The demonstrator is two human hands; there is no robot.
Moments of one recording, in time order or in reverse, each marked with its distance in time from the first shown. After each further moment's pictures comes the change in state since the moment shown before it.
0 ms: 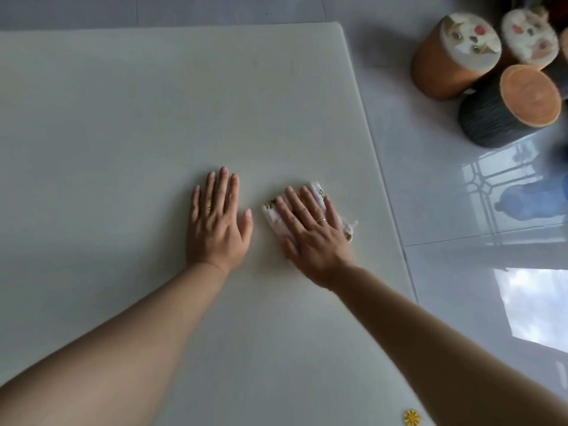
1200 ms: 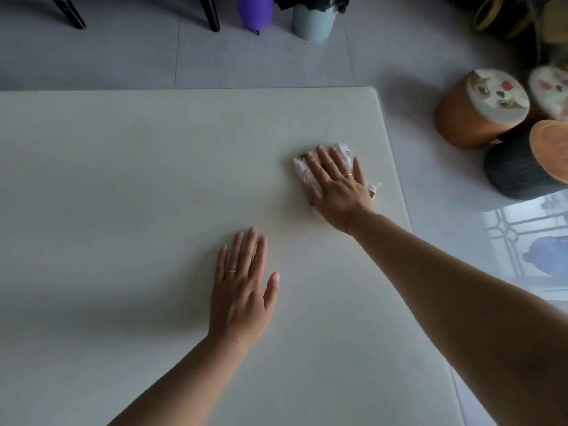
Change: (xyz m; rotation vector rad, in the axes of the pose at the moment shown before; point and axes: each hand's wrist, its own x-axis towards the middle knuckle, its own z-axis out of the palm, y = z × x) left_hand 0.009 -0.005 -0.008 -0.059 -0.001 0.017; right_hand 0.182 0.062 -0.029 -0.006 0.017 0.105
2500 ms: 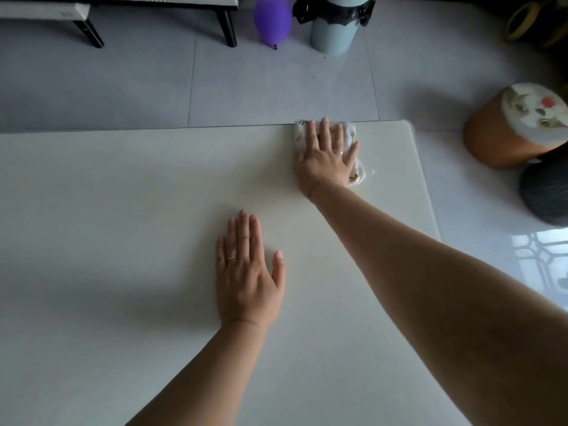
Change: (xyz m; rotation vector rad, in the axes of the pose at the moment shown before) left_hand 0.110 -0.027 0.001 0.025 0.060 -0.257; right_hand 0.155 -0.057 -0.011 0.155 -0.013 0.306
